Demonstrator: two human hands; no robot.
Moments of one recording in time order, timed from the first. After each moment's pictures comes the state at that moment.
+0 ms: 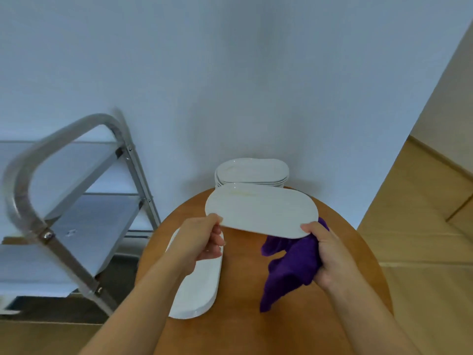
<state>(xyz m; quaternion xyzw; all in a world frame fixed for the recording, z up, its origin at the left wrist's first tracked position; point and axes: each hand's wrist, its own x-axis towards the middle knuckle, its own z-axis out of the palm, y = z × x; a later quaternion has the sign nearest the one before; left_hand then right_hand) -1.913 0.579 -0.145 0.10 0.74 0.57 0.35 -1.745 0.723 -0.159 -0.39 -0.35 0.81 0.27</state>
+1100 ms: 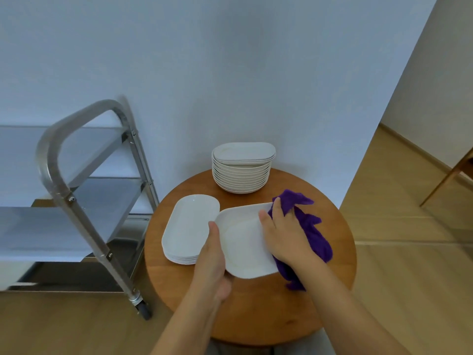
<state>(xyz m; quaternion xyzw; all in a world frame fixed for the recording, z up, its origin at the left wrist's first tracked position) -1.787 0.526 -0.177 0.00 0.49 0.77 0.40 -1.722 0.650 -0.170 -0.40 -0.86 0.29 0.12</state>
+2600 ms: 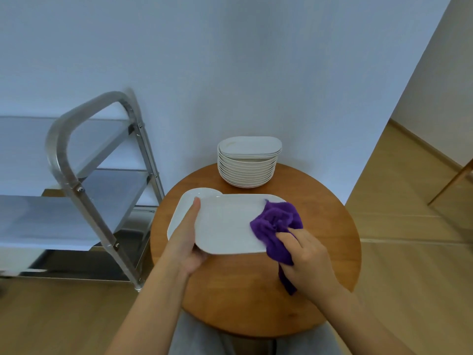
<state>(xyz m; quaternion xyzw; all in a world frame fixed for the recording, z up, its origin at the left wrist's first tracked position) -1.831 0.499 -0.157 -0.05 0.48 0.77 0.42 -1.666 0.640 -0.204 -0.12 -0.93 0.05 0.34</state>
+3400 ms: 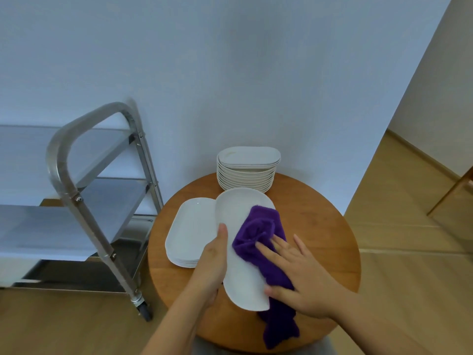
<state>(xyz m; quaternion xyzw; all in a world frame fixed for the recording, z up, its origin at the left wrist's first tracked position) -1.791 0.516 -0.173 0.13 0.67 0.65 0.34 -1.660 0.657 -0.191 -0.05 -0.99 0.13 0.01</state>
